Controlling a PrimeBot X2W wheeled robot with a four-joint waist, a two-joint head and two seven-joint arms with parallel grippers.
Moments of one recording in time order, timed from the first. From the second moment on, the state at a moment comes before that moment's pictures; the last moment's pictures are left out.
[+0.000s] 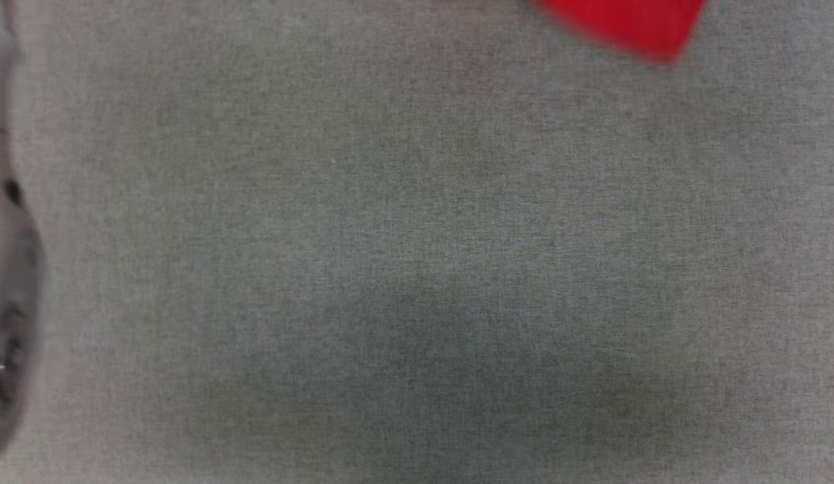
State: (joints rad) left arm -1.79 0.23 -0.21 1.03 -1.06 -0.07 -0.11; right arm -1.86 -0.20 -0.25 1.10 0.10 0.13 -0.17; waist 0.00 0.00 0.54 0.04
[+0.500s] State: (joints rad) left arm -1.71 0.24 -0.21 1.03 -1.21 -0.13 0.11; right arm -1.80 -0.19 -0.29 1.25 -0.05 0.13 -0.20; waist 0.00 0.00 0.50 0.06
